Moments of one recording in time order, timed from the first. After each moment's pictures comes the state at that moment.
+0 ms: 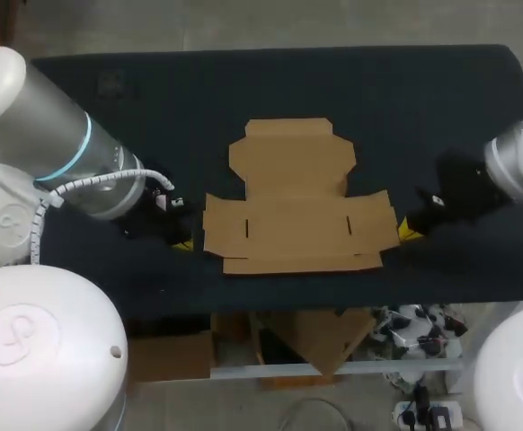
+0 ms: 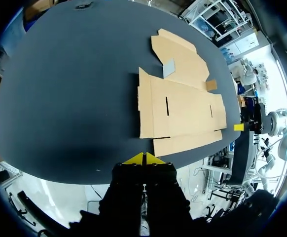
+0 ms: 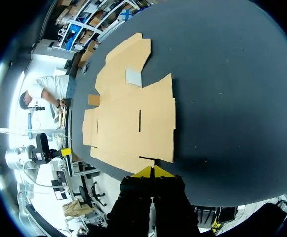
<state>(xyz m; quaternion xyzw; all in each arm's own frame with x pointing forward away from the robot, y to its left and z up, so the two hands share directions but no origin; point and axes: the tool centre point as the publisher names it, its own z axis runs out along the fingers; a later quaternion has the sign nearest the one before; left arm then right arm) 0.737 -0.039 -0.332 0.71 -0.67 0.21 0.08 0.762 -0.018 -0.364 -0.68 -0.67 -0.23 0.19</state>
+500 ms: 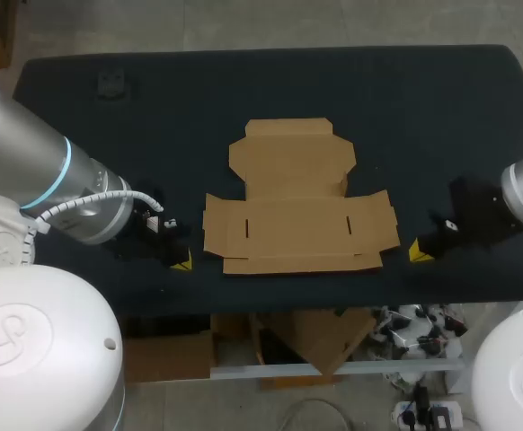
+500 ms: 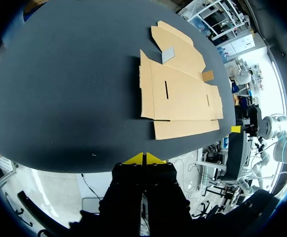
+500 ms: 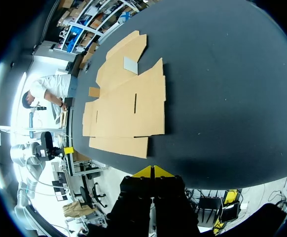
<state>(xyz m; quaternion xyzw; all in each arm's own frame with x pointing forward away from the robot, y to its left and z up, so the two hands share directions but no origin) 0.707 -0.037 -0.347 0.70 -0.67 0.22 0.11 0.723 -0.029 -0.370 -0.68 -0.66 -0.24 0.19</state>
